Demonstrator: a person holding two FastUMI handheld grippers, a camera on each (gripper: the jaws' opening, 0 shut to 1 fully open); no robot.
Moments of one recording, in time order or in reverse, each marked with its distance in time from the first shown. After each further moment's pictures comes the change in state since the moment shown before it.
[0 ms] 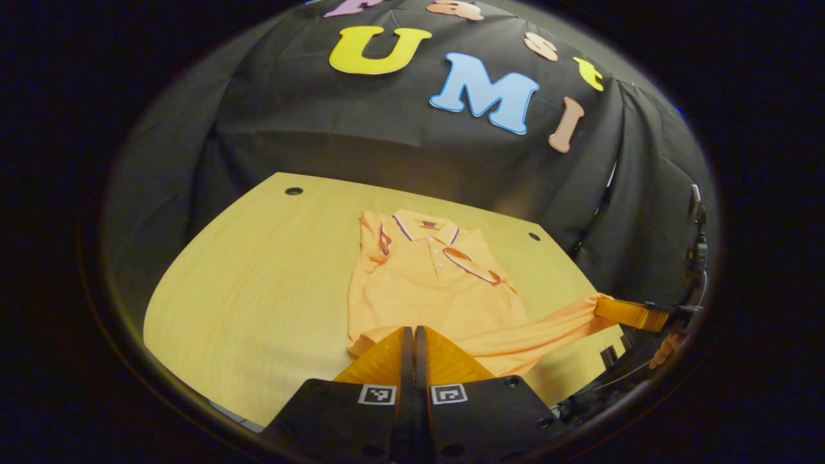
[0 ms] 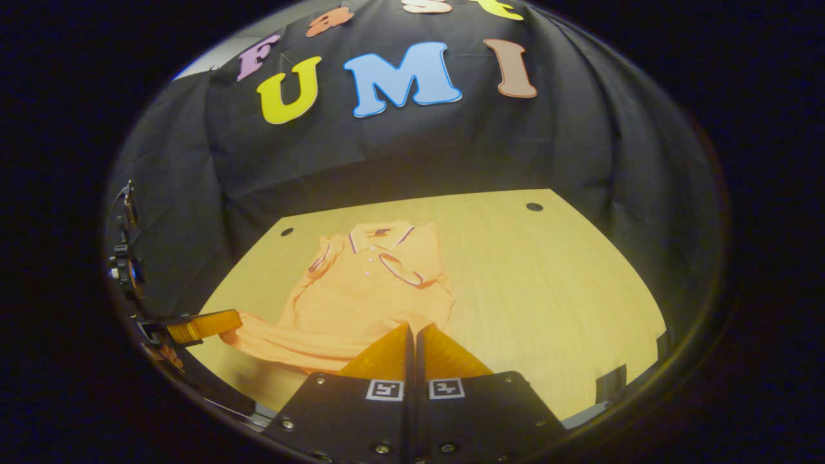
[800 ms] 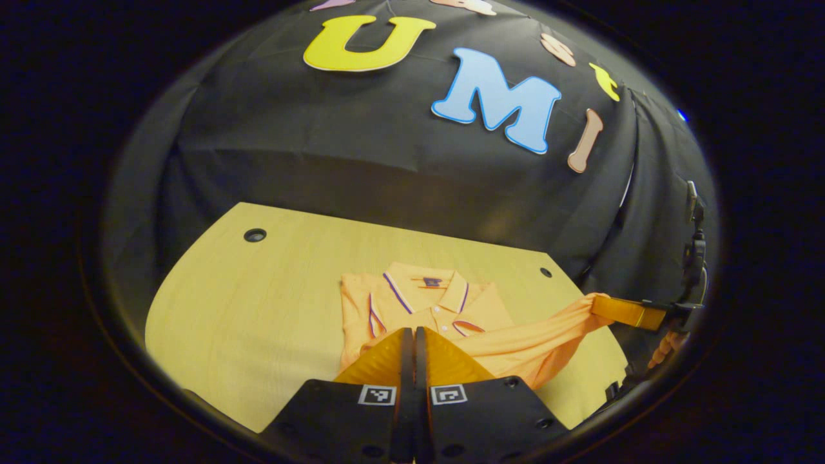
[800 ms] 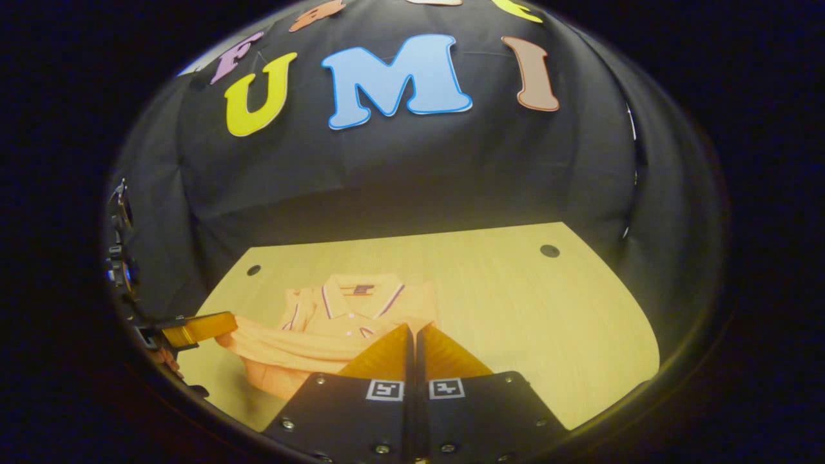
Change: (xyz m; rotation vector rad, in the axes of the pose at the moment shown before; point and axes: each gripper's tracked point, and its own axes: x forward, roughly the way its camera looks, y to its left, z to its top) left arm 0.157 0.014 0.127 0.043 -0.036 -0.061; right arm 0.137 -0.001 0.120 -0.014 -0.042 -0.070
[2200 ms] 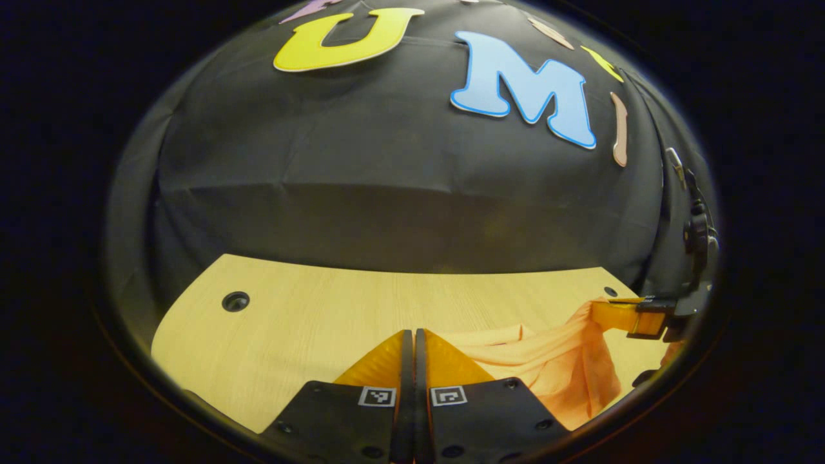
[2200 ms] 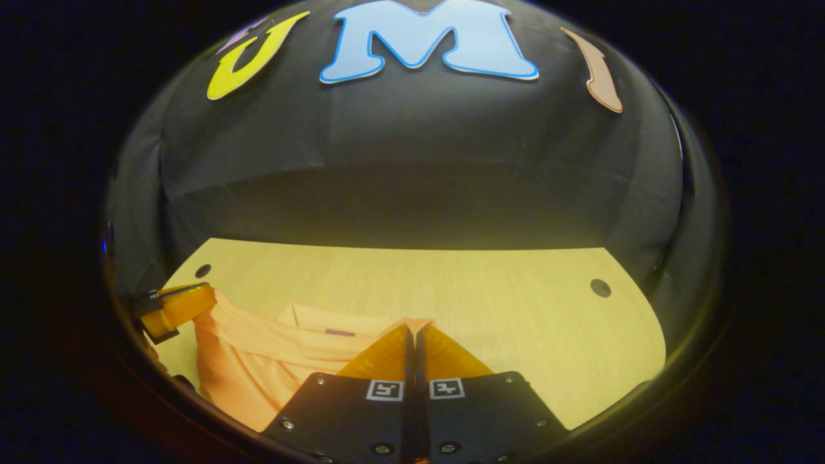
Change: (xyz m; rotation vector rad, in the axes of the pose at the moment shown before) left arm 0.169 0.056 0.052 0.125 -0.122 0.095; right arm 0.181 0.015 0.023 -0.117 0.014 -0.034
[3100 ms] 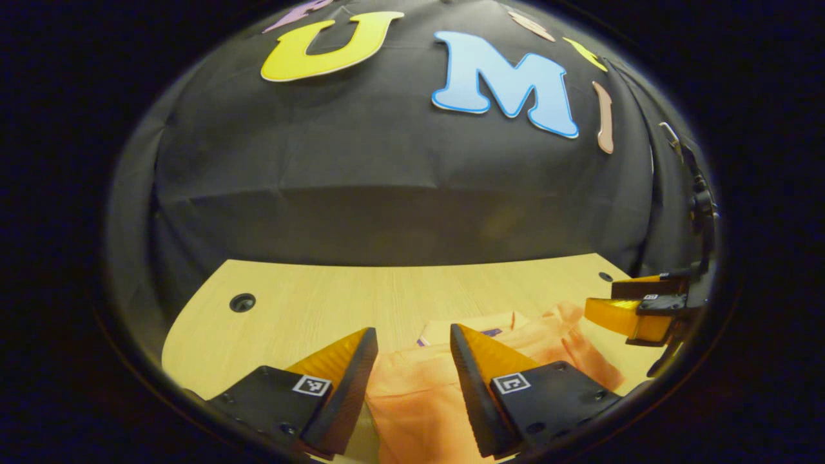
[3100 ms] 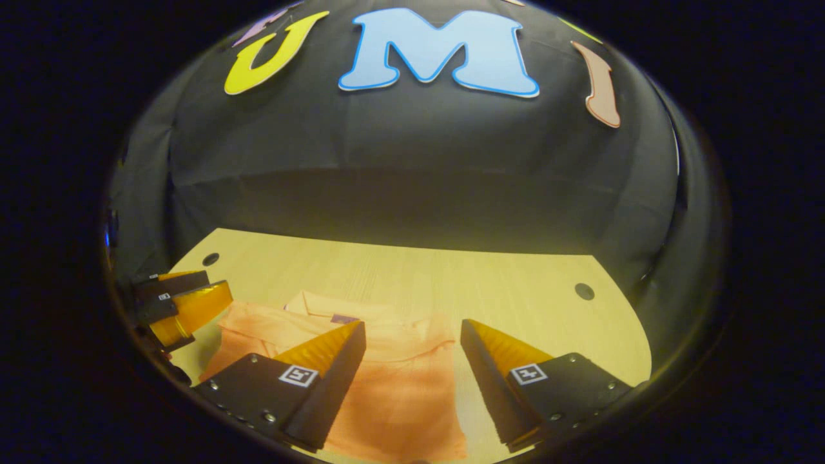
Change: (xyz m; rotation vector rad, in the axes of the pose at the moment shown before) left arm -0.042 -0.016 0.003 0.059 -0.020 -0.009; right arm -0.044 0.004 0.007 -0.040 -0.039 -0.015
